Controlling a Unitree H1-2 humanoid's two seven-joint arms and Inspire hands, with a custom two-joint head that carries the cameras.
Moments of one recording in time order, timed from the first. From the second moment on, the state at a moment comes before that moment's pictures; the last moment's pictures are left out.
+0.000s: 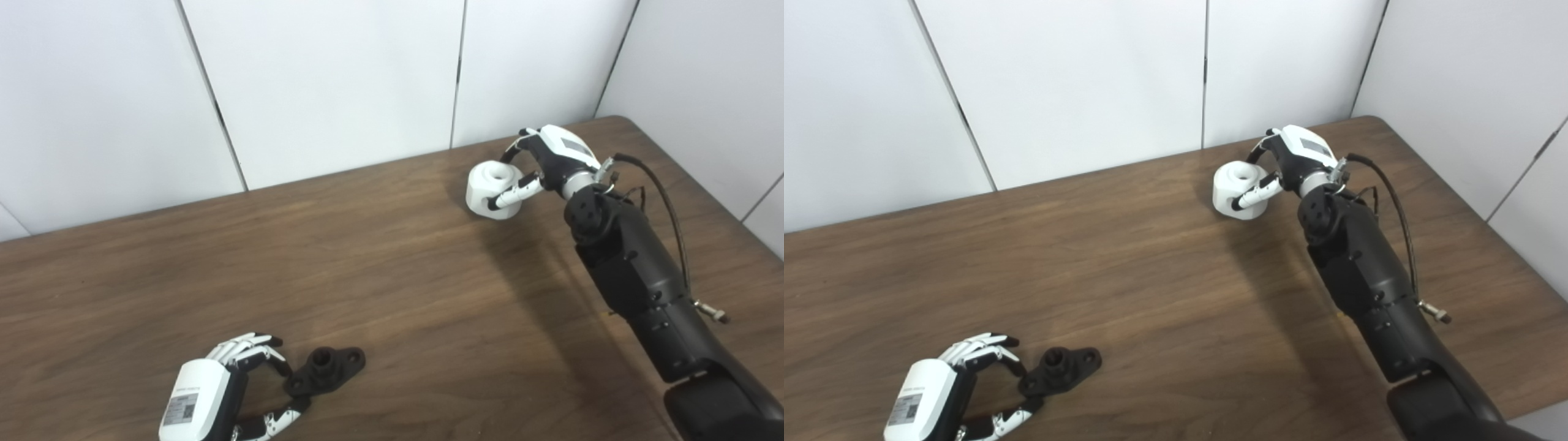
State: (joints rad) left arm 0.11 0.27 -0.28 -0.16 0.85 -0.18 0.08; right arm -0.46 -0.48 0.03 0.11 -0.78 0.47 0.28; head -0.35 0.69
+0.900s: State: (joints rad) left arm 0.11 0.27 -0.28 -0.17 0.86 -0.17 0.08; right arm -0.46 -0.48 0.04 0.15 -0.73 0.43 0.12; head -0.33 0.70
